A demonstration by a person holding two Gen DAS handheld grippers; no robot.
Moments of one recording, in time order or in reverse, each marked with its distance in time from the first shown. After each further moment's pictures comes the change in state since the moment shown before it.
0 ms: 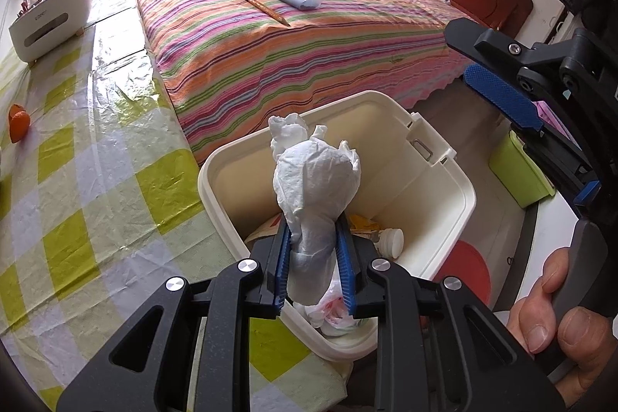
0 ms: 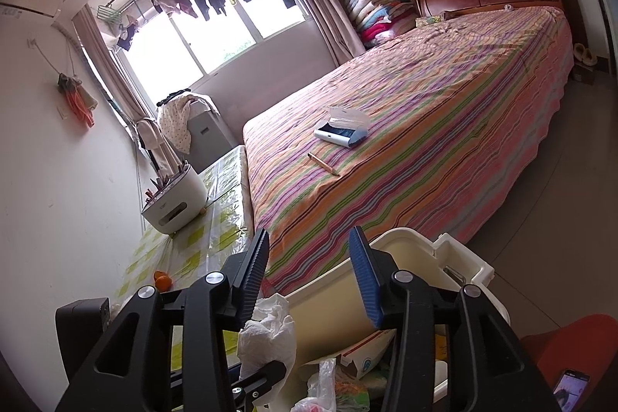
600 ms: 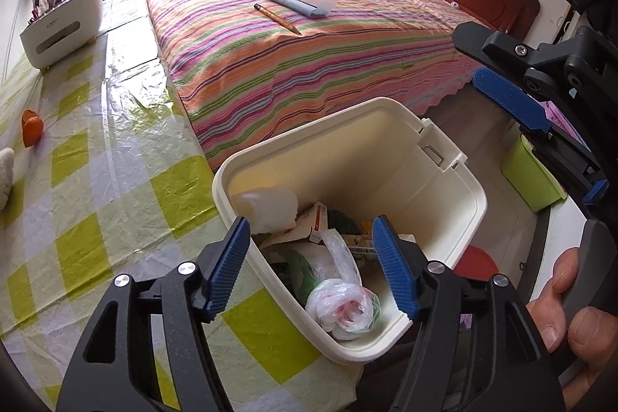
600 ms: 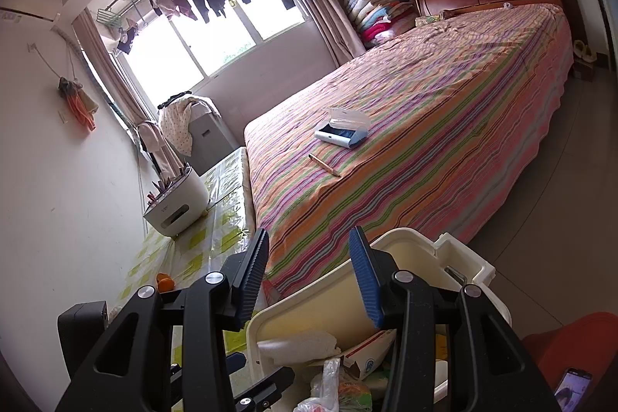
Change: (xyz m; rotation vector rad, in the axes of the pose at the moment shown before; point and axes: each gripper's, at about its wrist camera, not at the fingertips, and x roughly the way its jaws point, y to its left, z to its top) left arm -0.007 0.000 -0.002 0.005 -0.044 0.064; right arm -0.001 0.000 0.000 0.007 -0.005 0.004
